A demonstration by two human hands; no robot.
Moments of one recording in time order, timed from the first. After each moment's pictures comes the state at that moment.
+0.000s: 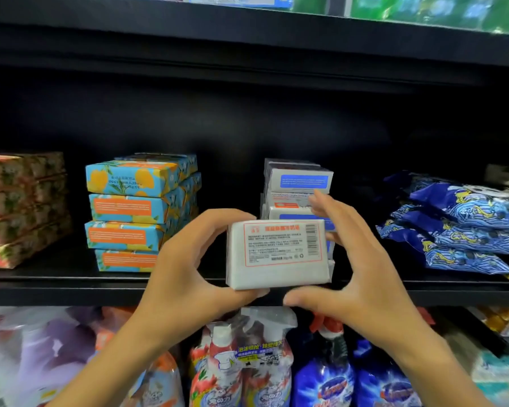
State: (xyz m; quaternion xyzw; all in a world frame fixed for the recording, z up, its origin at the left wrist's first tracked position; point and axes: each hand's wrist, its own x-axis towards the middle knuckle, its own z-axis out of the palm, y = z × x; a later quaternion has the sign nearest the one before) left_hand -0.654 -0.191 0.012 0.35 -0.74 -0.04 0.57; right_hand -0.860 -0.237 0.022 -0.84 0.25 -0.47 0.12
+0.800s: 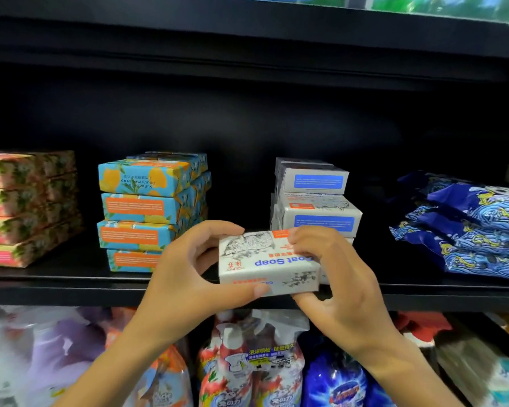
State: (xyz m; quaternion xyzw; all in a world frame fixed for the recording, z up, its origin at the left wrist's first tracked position) left_hand -0.636 -0.195 -0.001 0.41 -0.66 -0.19 0.61; right_hand -0.830 -0.251 -0.005 -0.83 0.18 -0.52 -0.07
